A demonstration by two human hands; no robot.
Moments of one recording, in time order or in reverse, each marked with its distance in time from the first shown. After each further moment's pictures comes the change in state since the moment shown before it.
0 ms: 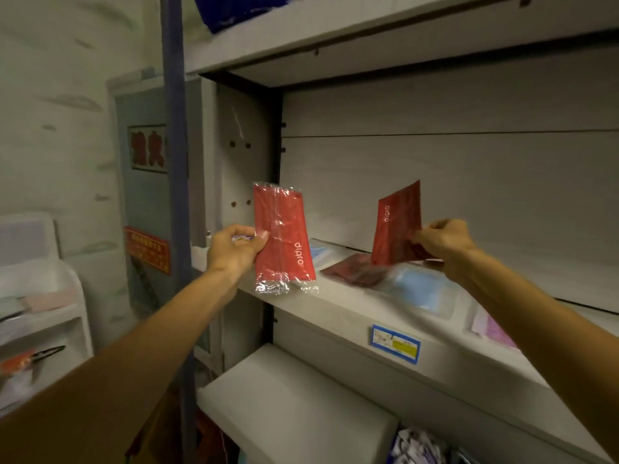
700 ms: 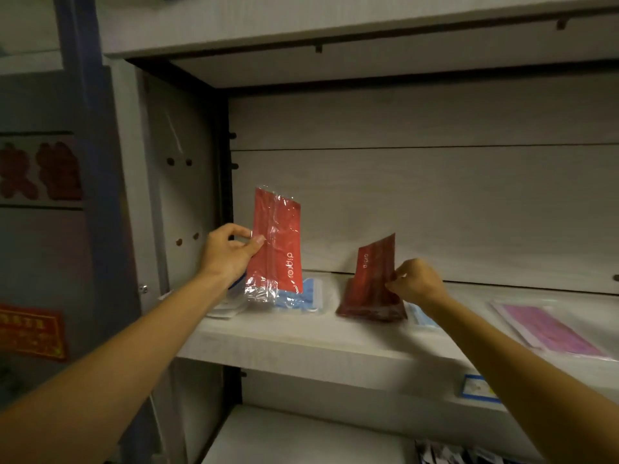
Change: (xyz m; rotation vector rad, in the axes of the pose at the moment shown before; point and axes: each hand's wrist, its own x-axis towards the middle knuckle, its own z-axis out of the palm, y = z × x) left_hand 0.180 -0.023 0.013 -0.004 -0.422 0.162; right_hand 0.035 0.016 0.117 -0.611 0.230 0.091
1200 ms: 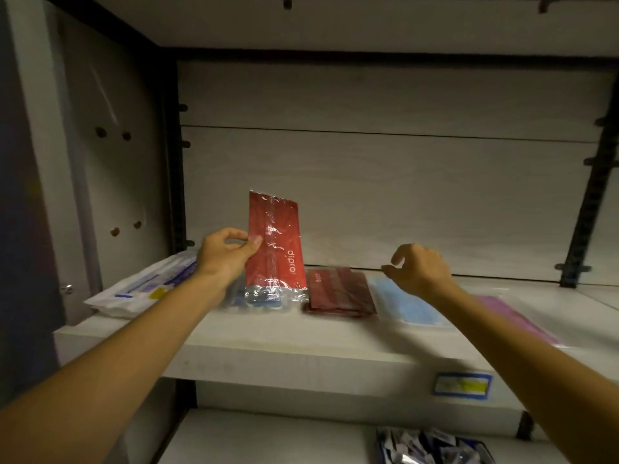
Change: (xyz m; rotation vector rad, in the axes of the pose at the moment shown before) left_hand 0.025 -0.035 0.064 -0.167 -0.104 -0.136; right_hand 0.014 0.030 -0.027 -0.360 0.139 -0.028
